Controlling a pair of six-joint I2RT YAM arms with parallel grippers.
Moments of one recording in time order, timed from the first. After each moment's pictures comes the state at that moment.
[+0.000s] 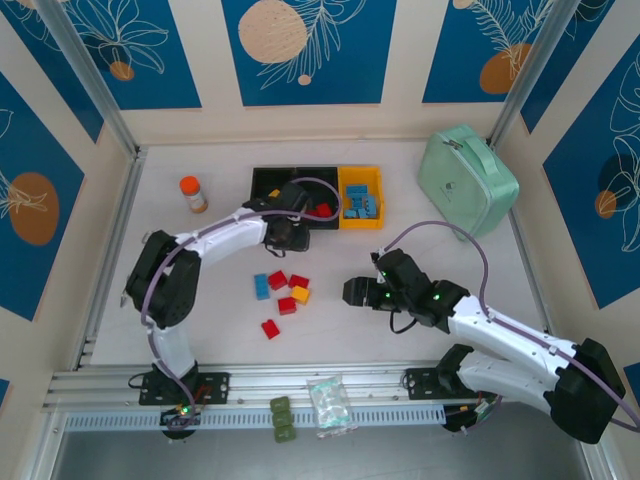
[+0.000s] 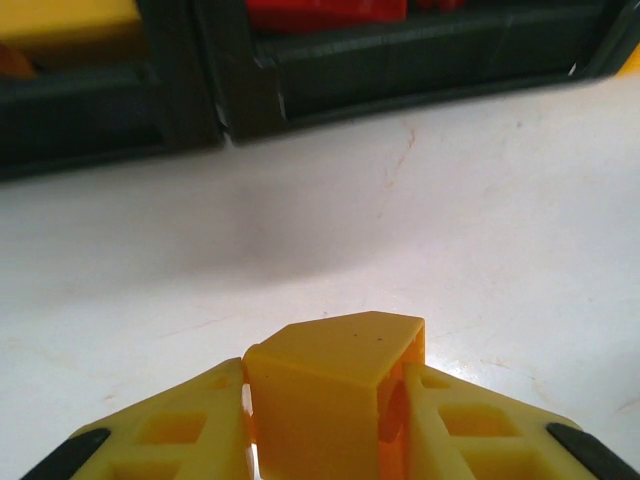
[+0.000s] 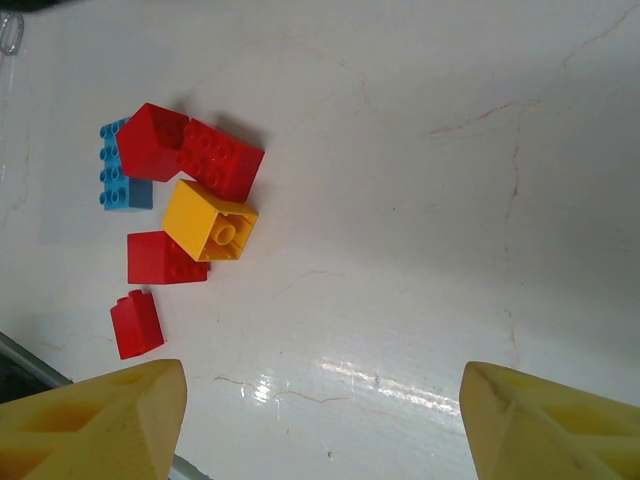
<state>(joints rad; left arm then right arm) -0.63 1.83 1.34 -0.65 -0.02 -0.46 0.77 0.96 0.55 -0.43 -0.10 0.81</state>
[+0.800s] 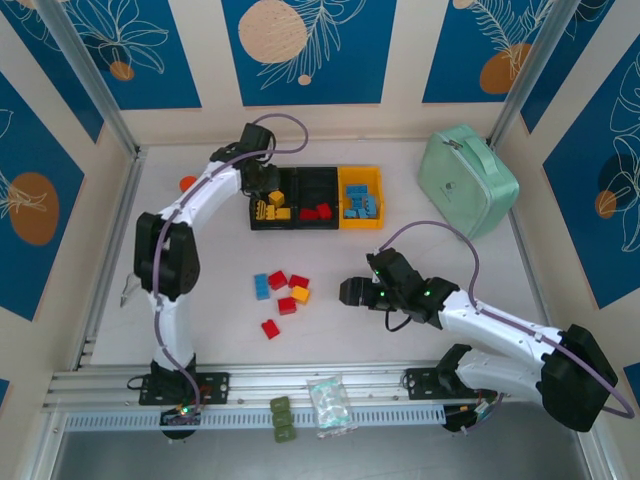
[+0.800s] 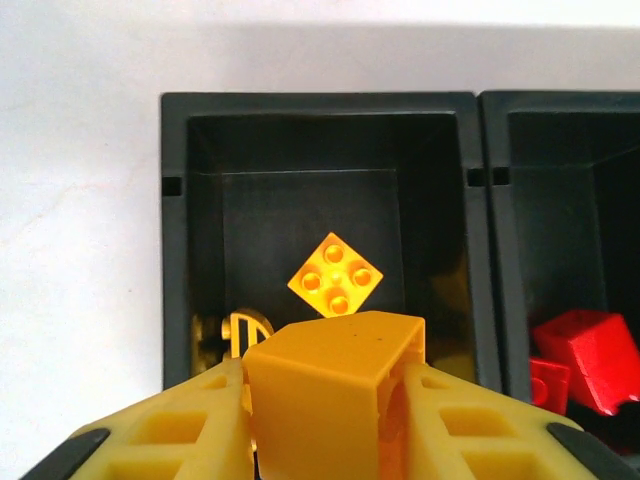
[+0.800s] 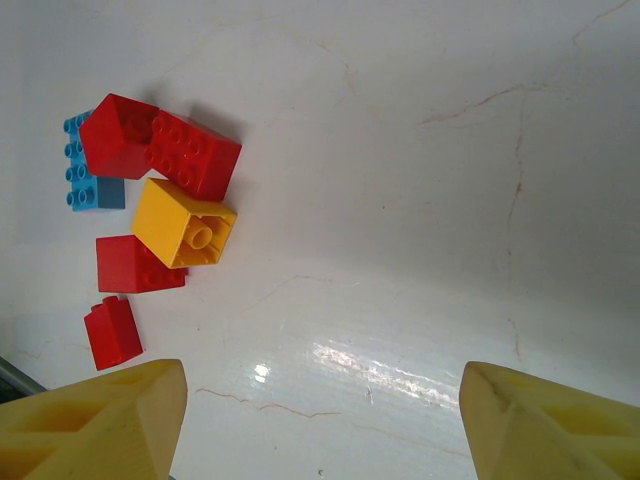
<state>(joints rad) -0.37 2.07 1.84 -0.77 -0.07 -0.32 0.77 1.04 0.55 -0.39 -0.11 0.81</state>
